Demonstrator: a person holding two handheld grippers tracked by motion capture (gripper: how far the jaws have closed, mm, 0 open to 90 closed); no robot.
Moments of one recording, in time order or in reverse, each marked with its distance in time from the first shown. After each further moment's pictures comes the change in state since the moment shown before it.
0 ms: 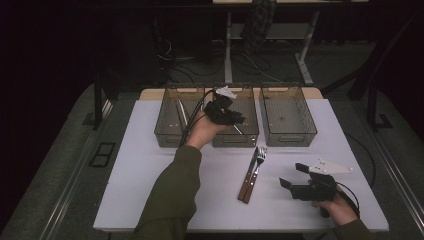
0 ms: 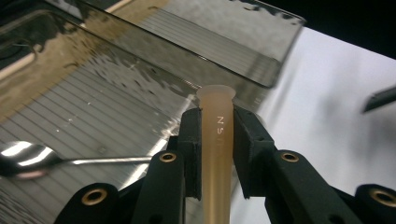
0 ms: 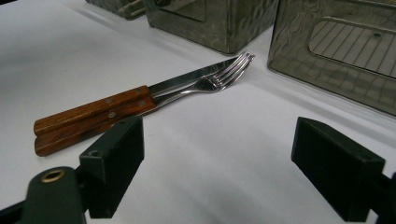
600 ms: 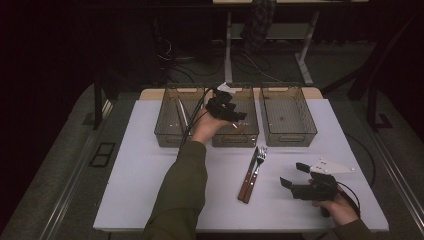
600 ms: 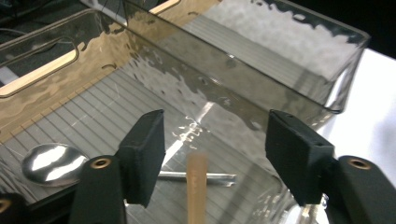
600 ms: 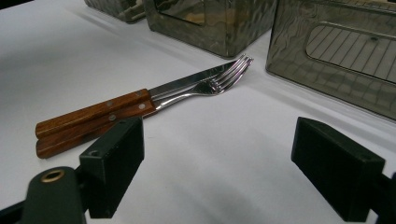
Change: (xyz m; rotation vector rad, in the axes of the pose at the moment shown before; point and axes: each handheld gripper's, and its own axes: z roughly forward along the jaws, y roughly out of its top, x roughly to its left) left arm 0.018 -0.003 0.016 -0.038 0.086 -0.069; right arm -0.001 0.001 -0.002 -0.012 0.002 0.003
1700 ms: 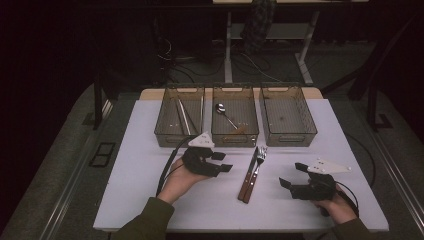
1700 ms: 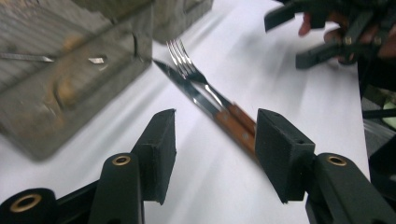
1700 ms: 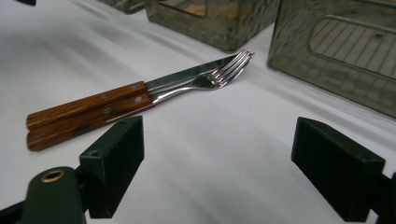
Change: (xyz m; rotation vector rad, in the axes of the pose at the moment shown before) left arm -0.083 -0.120 -0.082 -0.009 -0.185 0.046; right arm -0.001 -0.001 0.004 0.025 -0.004 -0.026
